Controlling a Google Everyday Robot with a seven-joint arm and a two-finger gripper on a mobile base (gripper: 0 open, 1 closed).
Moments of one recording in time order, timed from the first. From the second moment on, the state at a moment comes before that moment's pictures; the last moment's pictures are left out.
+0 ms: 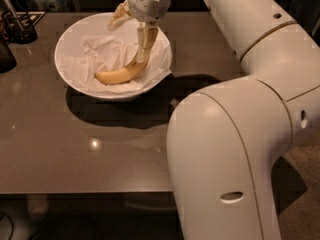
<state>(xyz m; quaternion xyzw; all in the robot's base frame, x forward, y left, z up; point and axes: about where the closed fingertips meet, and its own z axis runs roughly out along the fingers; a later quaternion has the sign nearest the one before) 0.670 0.068 0.943 -0.91 0.32 0.07 0.25</state>
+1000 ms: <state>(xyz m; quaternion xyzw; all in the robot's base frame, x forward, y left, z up) 0.678 0.067 0.902 -0.90 0.36 0.10 0.21</state>
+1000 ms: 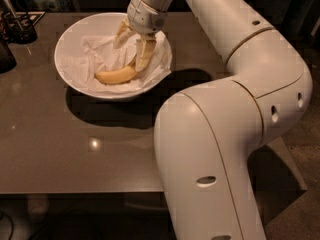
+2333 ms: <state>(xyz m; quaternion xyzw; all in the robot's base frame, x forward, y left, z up) 0.685 0.065 0.868 -0.90 0.39 0.13 0.18</state>
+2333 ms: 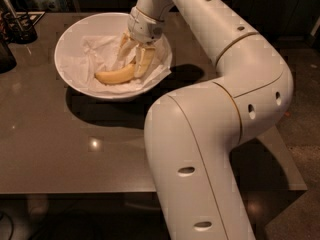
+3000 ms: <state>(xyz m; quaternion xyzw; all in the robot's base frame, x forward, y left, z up) 0.687 0.074 0.855 -0.90 0.38 0.14 0.17</state>
